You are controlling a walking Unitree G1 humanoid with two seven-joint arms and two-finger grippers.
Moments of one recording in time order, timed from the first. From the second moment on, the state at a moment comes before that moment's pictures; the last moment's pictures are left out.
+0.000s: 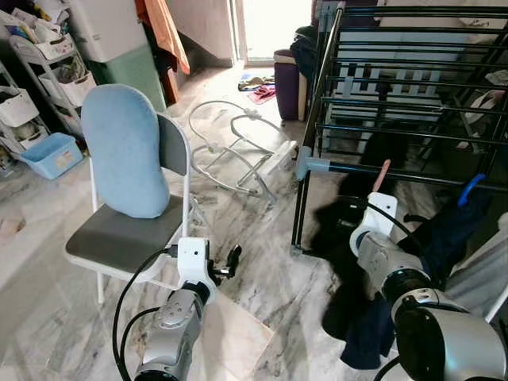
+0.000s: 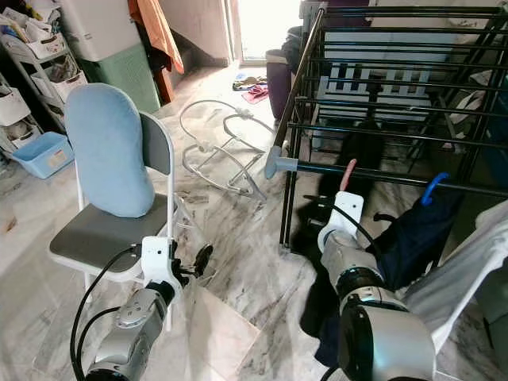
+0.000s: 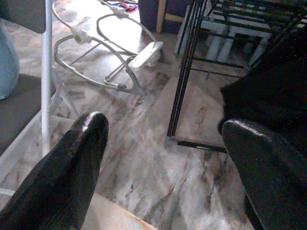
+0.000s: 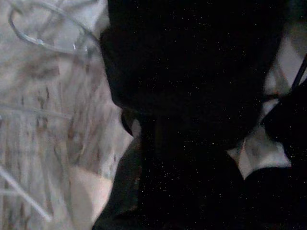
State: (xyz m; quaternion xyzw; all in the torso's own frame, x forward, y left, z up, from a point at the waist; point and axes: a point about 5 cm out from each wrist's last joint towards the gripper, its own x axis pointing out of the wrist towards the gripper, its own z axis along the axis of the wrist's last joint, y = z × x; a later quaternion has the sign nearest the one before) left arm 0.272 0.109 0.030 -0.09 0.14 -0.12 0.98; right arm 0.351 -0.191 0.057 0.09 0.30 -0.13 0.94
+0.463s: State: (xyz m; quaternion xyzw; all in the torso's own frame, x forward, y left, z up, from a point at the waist) left arm 0.272 0.108 0.030 -0.09 0.14 -0.12 0.98; right arm 0.349 -0.203 0.059 -0.01 0.26 -0.12 0.96
